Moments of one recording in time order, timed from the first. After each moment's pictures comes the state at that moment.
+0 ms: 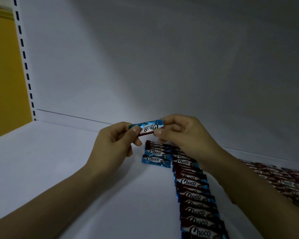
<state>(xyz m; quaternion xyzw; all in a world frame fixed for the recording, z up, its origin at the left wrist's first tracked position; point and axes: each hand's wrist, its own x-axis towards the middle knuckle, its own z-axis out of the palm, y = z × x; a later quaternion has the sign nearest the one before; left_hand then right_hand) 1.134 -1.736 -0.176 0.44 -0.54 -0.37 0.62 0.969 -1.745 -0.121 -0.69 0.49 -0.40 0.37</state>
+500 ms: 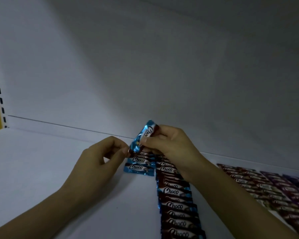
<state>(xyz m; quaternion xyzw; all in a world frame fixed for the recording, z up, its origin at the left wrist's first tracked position) 1.133 -1.736 -0.190 0.47 -0.65 -0.27 0.53 0.960 -1.750 -0.126 -0.63 0.49 -0.41 0.44</state>
